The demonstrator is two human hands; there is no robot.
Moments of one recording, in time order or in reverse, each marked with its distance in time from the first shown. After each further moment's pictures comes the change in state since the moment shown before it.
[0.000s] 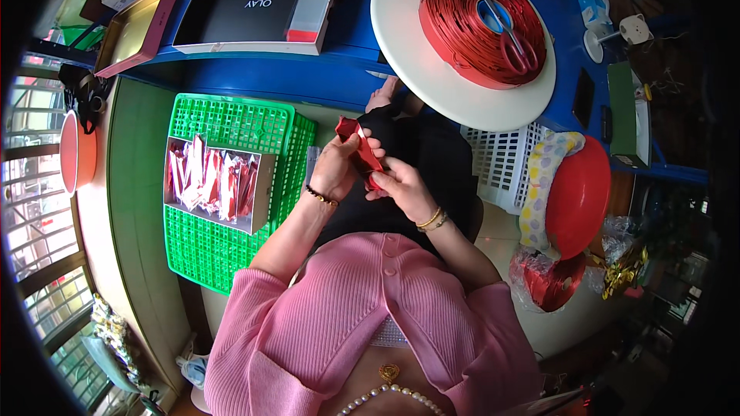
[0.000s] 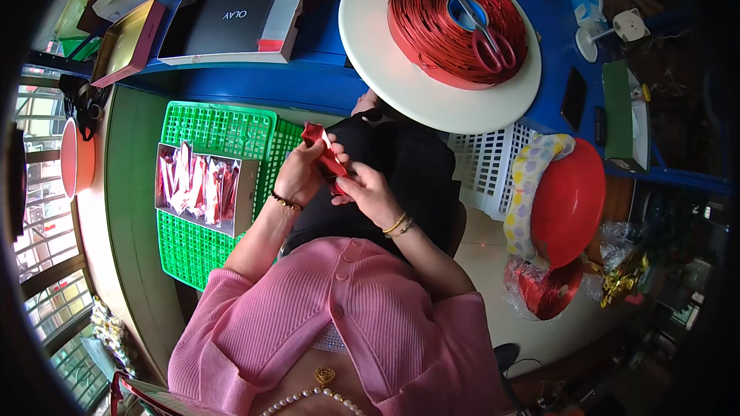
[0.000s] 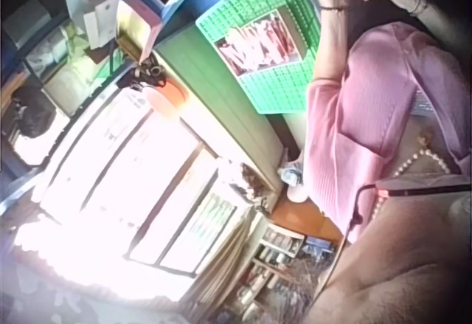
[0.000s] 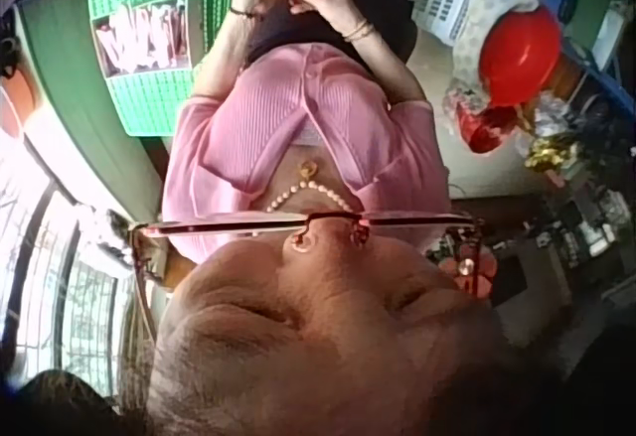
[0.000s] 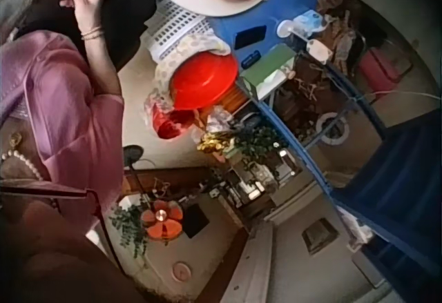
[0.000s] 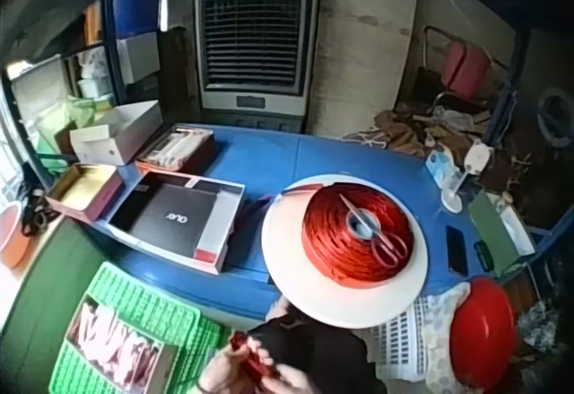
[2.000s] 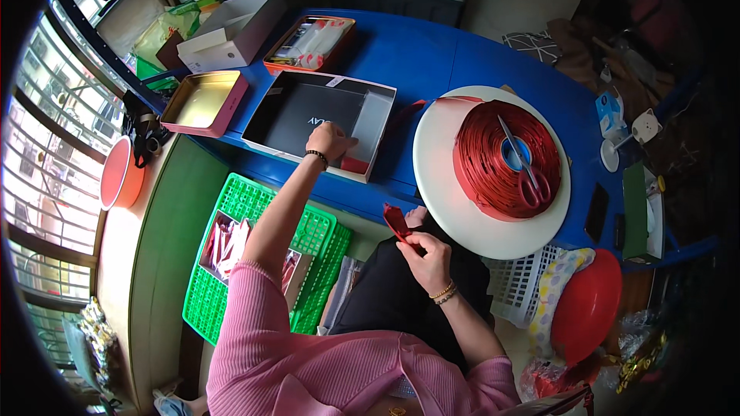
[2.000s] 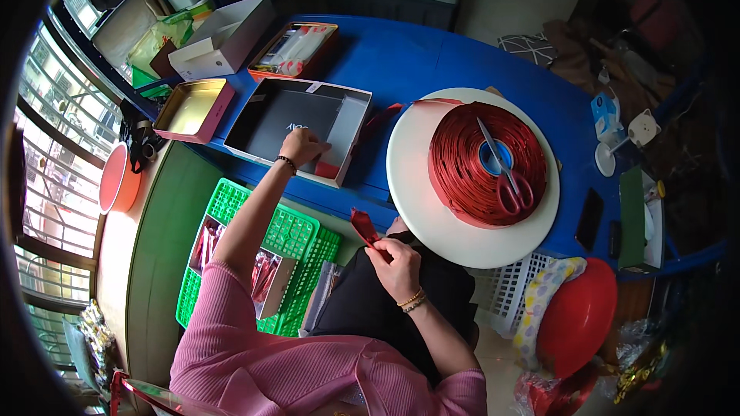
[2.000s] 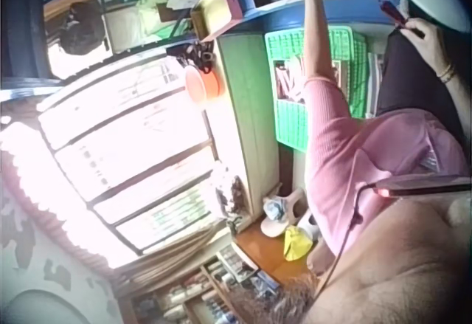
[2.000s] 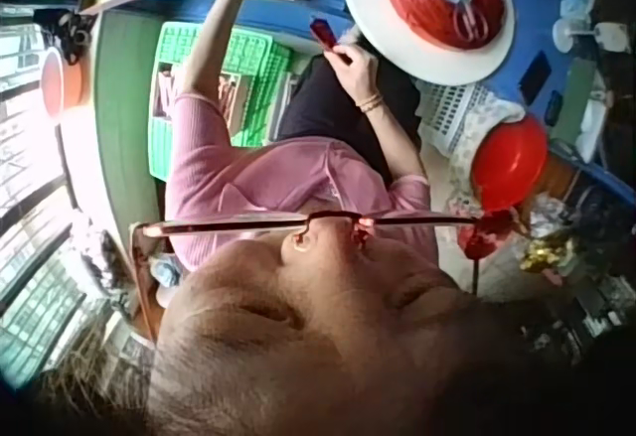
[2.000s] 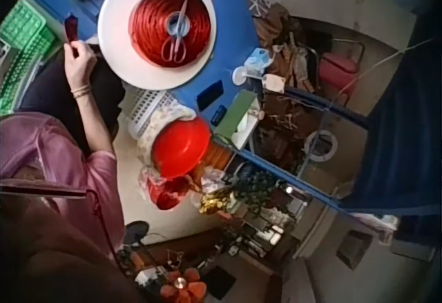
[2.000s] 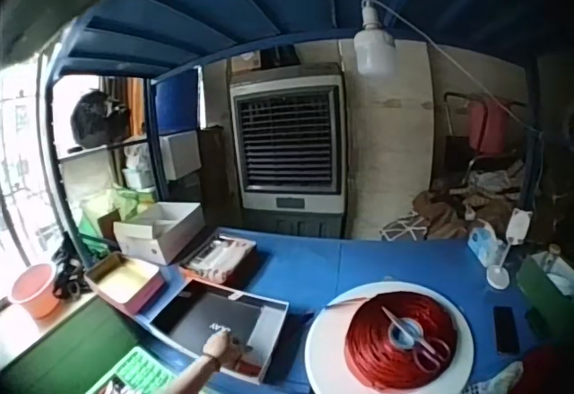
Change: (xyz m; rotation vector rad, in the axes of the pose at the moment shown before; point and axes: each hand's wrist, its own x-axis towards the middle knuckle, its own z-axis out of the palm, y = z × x) left_hand 0.137 0.236 0.003 1.654 0.645 0.524; right_hand 0.061 -0.071 0.015 -0.857 0.419 -0.759
